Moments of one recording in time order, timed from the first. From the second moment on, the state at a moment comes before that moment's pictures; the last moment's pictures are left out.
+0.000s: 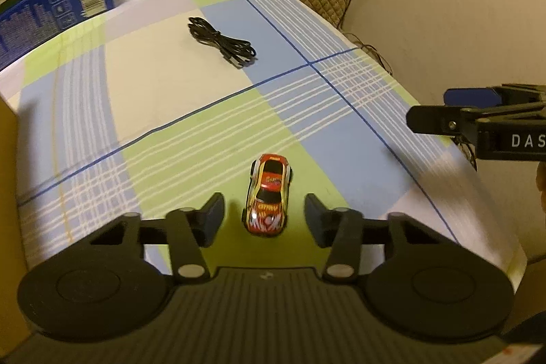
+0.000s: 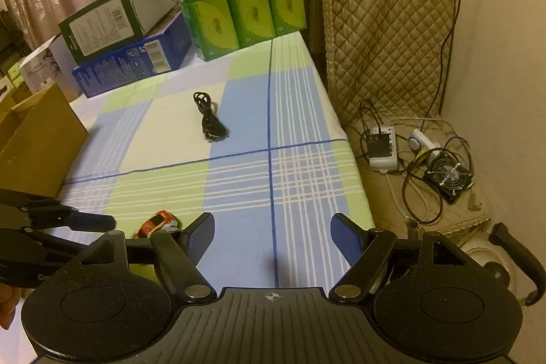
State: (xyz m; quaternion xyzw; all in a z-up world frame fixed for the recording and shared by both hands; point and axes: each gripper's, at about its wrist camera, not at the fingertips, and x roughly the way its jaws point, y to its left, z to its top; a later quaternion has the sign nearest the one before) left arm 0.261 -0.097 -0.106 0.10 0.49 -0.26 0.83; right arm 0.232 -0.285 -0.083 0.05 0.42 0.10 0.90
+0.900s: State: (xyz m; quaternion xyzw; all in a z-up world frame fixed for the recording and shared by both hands) left arm 0.282 -0.115 -0.120 0.14 0.50 -0.28 0.81; right arm 0.262 -0.267 -0.095 0.04 0.42 0.12 0.90
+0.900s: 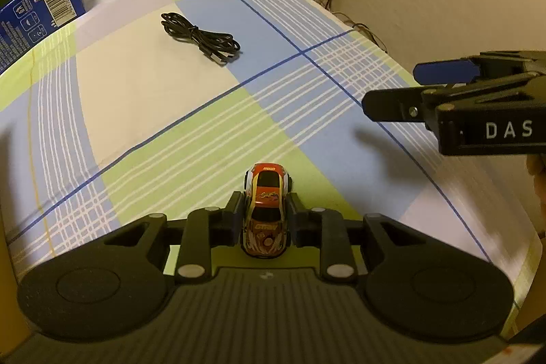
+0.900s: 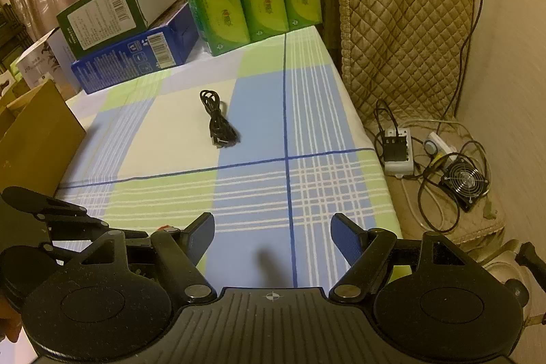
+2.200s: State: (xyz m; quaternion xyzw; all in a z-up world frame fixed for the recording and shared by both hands) left arm 0.382 -0.032 -0.083 0.04 0.48 -0.17 0.86; right arm 0.407 -0.167 -0.131 -0.08 0.41 0.22 0.88
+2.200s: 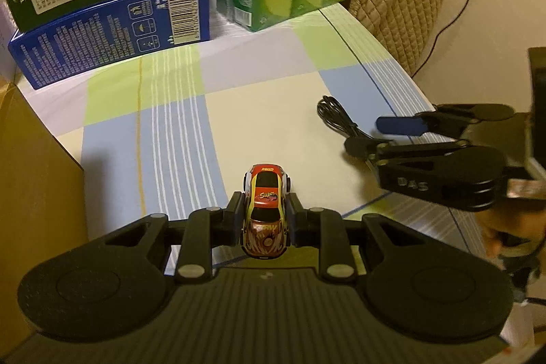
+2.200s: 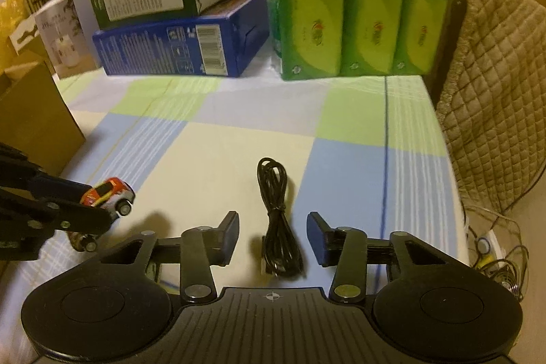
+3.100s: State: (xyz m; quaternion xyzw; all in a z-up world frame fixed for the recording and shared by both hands) left arm 0.311 -0.028 -0.046 0.00 0.47 -0.19 0.86; right arm 0.293 -0.170 -0.072 -0.04 0.42 0.17 0.89
